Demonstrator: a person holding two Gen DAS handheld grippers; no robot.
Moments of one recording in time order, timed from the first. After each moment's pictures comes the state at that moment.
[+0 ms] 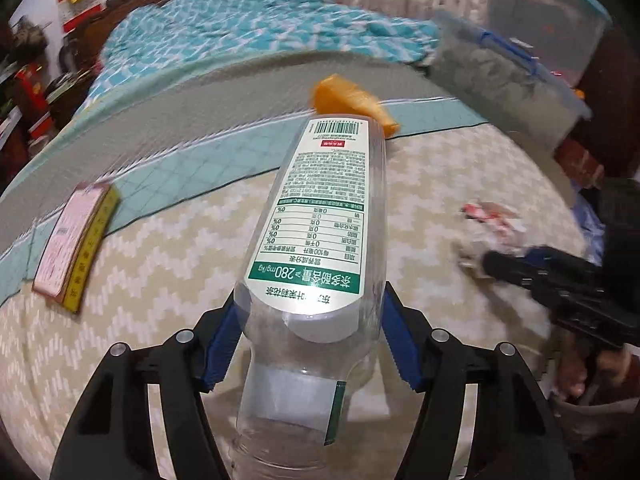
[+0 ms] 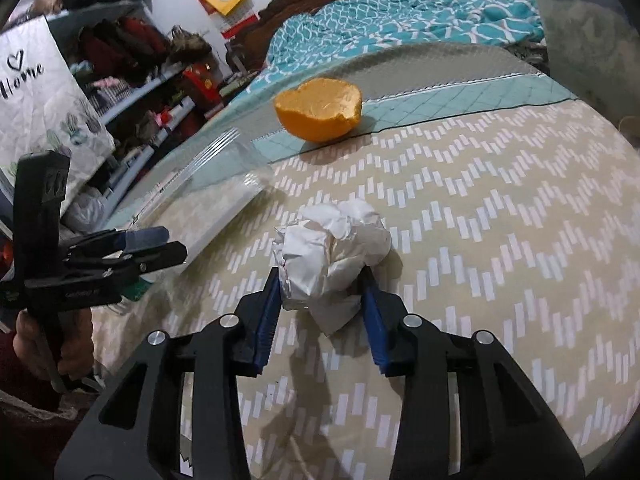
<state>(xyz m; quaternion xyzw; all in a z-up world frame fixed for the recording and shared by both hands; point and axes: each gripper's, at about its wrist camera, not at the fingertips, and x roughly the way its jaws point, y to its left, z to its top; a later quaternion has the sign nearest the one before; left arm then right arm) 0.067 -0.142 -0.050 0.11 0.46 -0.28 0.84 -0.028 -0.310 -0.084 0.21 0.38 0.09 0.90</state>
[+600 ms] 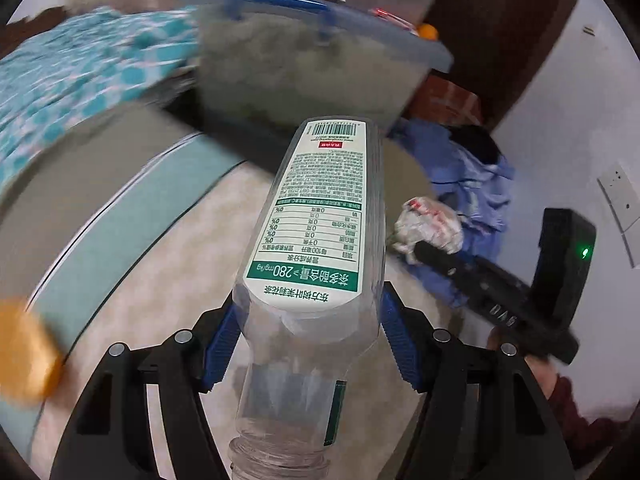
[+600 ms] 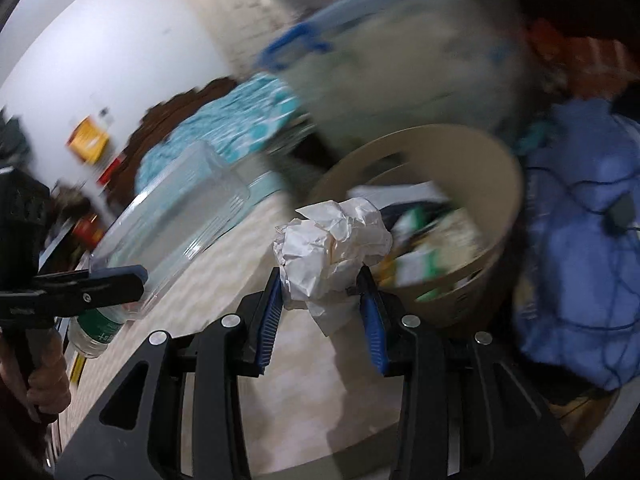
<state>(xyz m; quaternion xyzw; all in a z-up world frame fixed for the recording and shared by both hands) 0.069 -0.471 -0.021 0.19 0.46 -0.53 0.69 -0.130 -0.556 -0.083 0.33 0.26 -0.21 0.88</state>
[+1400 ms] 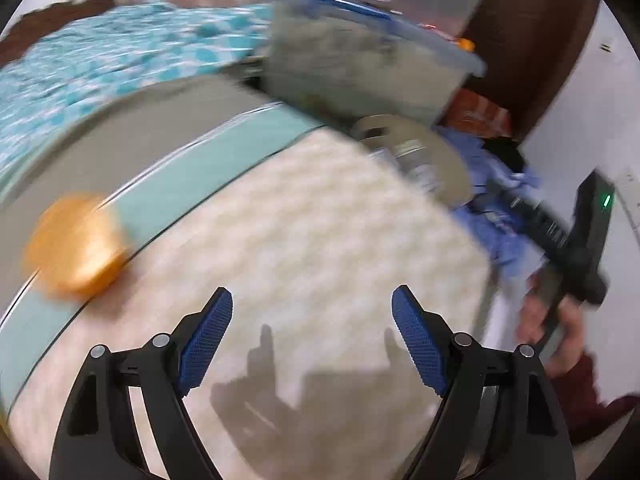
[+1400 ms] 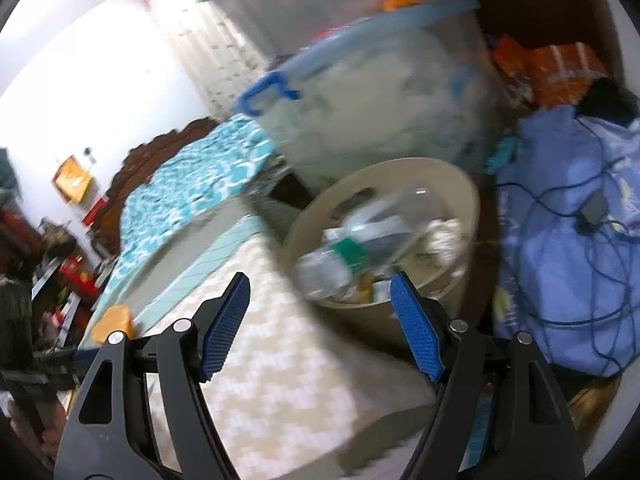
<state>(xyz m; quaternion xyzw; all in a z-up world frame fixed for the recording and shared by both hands) 0.072 -0.315 -0.034 0.16 0.45 -0.45 0.76 -0.135 -0.521 -0.064 0.33 0.21 -0.22 0.89</state>
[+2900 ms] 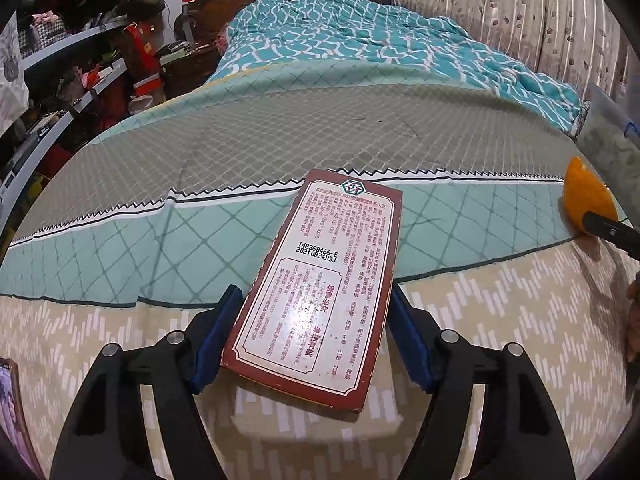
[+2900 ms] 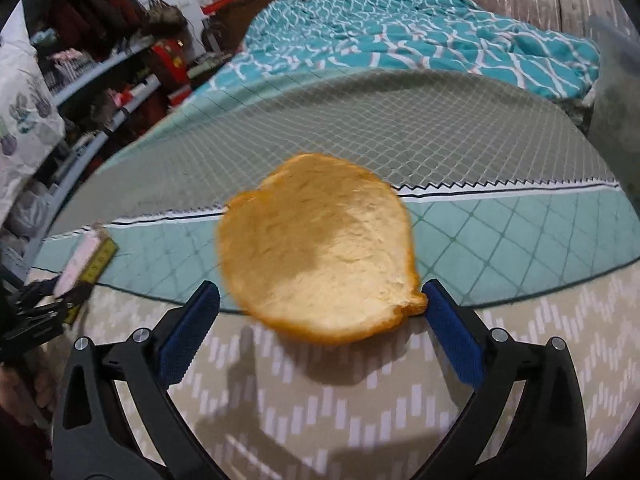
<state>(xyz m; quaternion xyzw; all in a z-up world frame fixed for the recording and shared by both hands) 0.188 0.004 -0.080 0.06 0.44 -0.07 0.89 0.172 -0.279 -0.087 0.13 0.44 0.03 0.89</state>
